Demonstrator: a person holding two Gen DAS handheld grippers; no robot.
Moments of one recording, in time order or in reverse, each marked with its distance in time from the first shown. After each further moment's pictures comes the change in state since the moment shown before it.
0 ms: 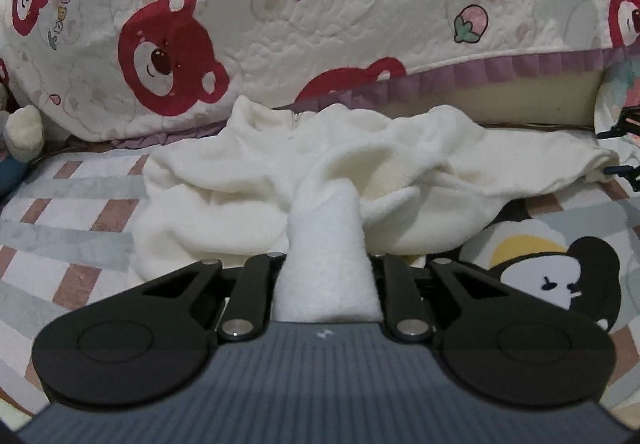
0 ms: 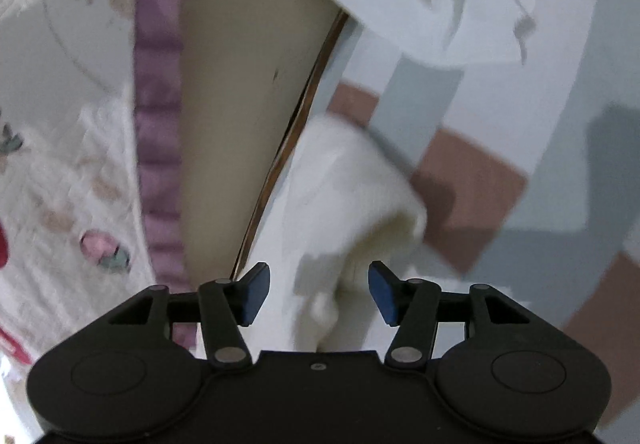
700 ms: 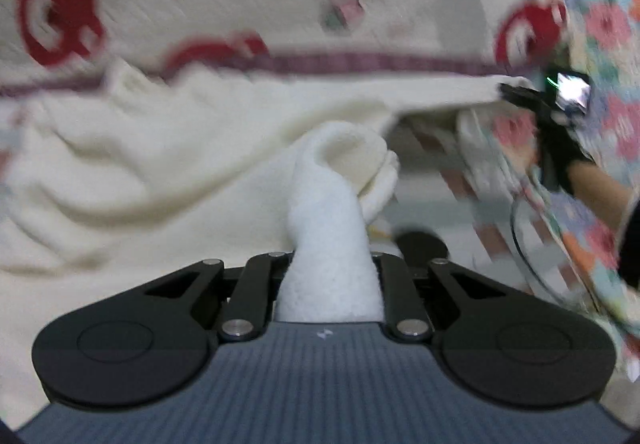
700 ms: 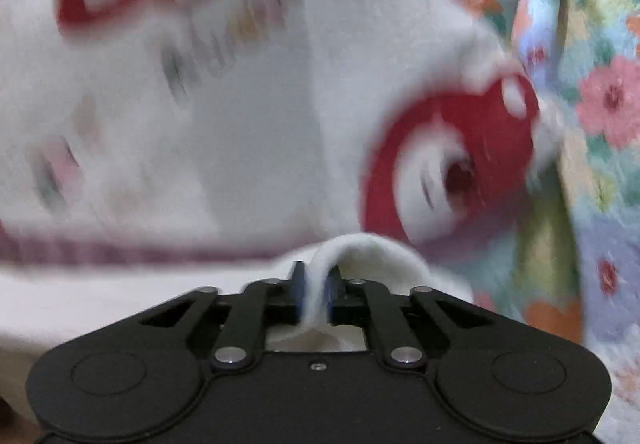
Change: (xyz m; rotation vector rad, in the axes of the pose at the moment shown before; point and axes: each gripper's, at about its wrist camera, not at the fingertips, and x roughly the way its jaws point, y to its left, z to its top) left arm -0.041 -0.066 0.022 -0.084 0.177 -0.416; right arm -0.040 0.118 -0.024 -1.283 -0.637 -0.493
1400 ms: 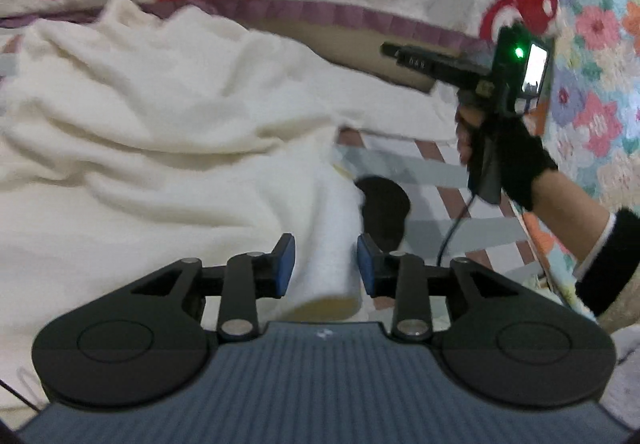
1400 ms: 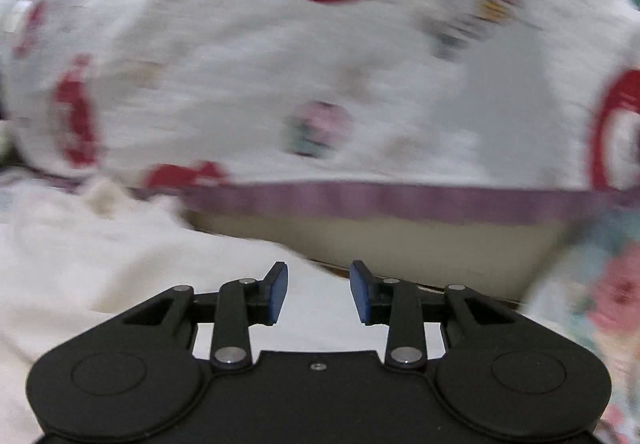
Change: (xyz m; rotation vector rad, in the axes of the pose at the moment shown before) left arm -0.047 0.023 -0.019 -0.149 0.039 -0.059; right arm -0.102 0.149 0.000 -0.010 0.021 0.567
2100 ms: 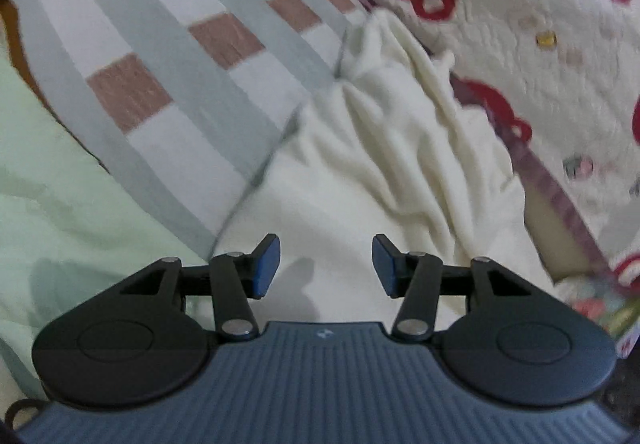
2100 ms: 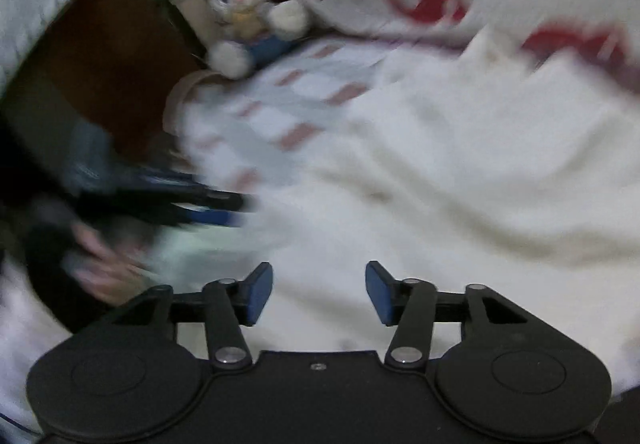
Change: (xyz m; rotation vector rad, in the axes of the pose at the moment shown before) left arm -0.079 0.225 -0.034 -0.685 -0.175 0.285; right arm -0.057 0.207 0.012 0.055 0.538 0.904
